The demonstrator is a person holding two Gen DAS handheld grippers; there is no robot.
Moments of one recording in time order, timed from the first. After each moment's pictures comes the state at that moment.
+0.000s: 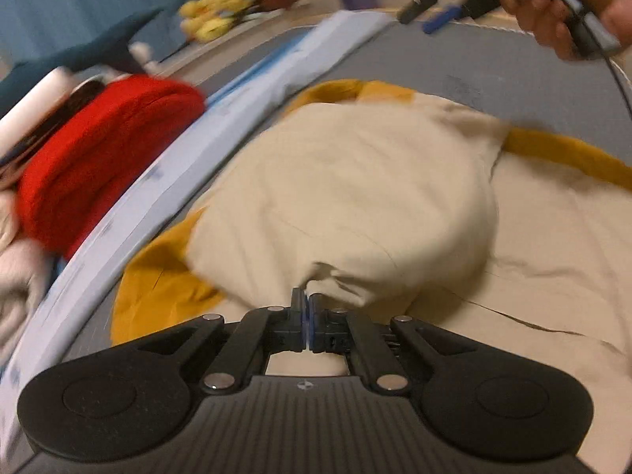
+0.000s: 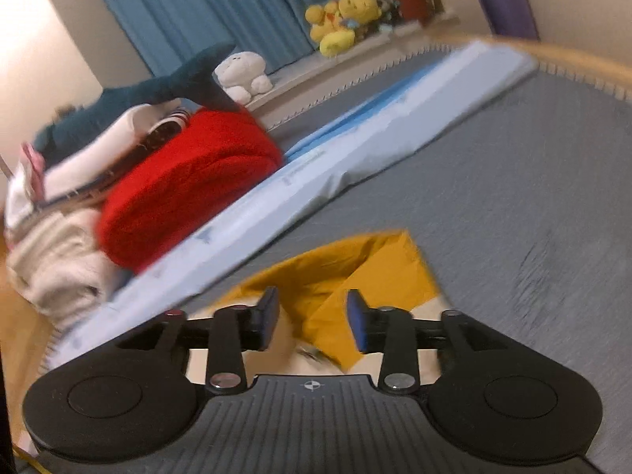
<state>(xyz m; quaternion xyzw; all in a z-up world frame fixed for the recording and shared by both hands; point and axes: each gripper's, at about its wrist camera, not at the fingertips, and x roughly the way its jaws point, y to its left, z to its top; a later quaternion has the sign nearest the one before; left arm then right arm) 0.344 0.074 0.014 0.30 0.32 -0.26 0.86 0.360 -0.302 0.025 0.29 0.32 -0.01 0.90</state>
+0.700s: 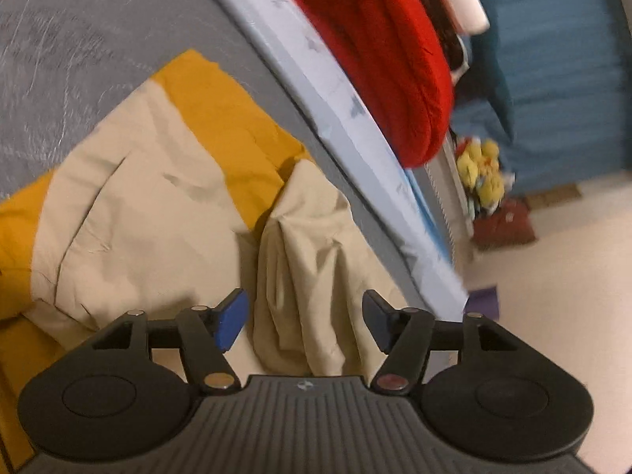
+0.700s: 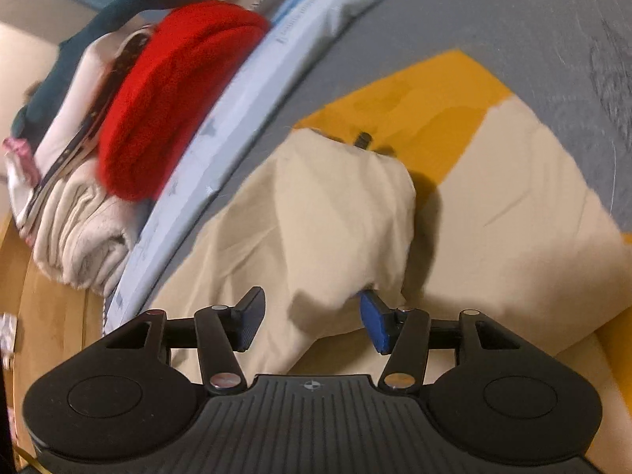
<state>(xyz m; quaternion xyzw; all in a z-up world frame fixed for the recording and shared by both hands) 0.440 0.200 -0.054 -0.48 0.41 -0.05 0.77 0.399 -0.248 -0.062 0.41 0.47 0.03 0.78</state>
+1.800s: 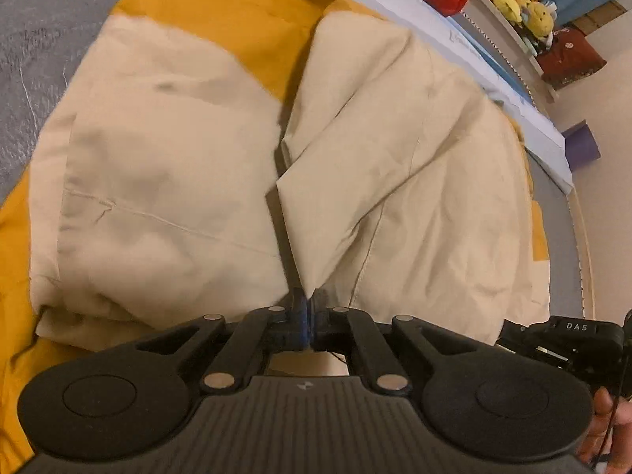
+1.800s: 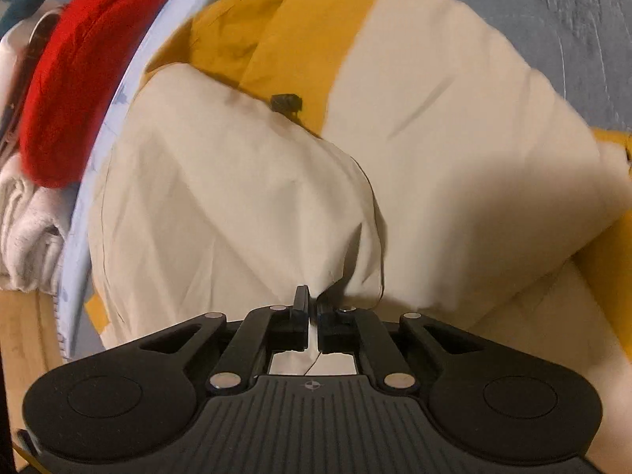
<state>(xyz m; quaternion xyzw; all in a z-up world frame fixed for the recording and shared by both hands) 0.460 0.140 -0.097 -0.22 0.55 -0.07 0.80 0.389 -0.246 -0.108 0.40 0.55 -0.04 0.74</state>
